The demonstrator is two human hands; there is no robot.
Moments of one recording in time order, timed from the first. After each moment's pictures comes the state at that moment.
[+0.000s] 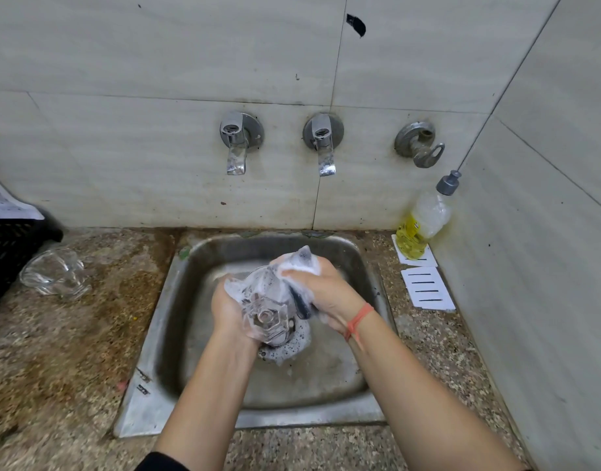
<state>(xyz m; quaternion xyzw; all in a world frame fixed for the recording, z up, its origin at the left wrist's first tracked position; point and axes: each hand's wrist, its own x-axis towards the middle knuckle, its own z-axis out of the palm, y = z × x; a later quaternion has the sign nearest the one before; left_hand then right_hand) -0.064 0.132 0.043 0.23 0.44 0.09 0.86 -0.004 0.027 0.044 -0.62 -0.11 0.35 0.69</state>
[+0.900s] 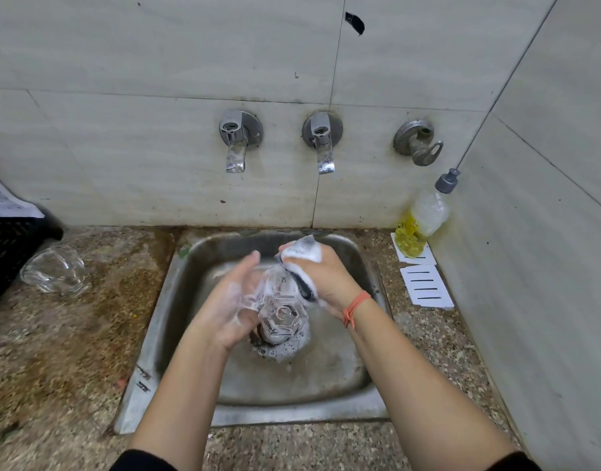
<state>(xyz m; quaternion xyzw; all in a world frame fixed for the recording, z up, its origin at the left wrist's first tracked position) -0.070 0.153 0.028 0.35 0.28 -0.05 0.89 0.009 0.034 0.046 -0.68 -0.07 0.28 0.68</state>
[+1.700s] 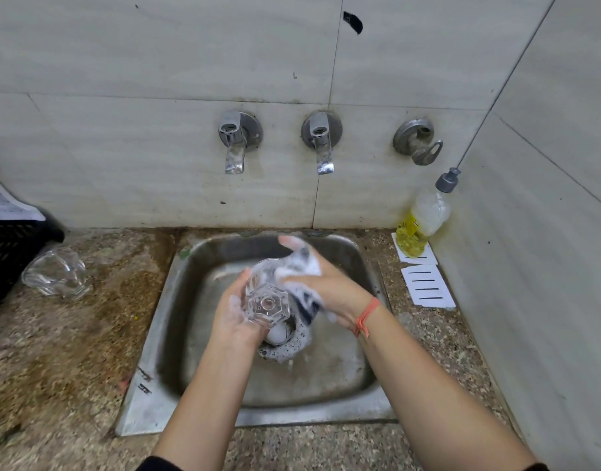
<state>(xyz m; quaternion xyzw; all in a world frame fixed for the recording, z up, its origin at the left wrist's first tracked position) -0.064 0.143 0.016 0.13 0.35 0.04 0.93 0.004 0.019 0.048 -0.64 -0.14 0.39 0.64</state>
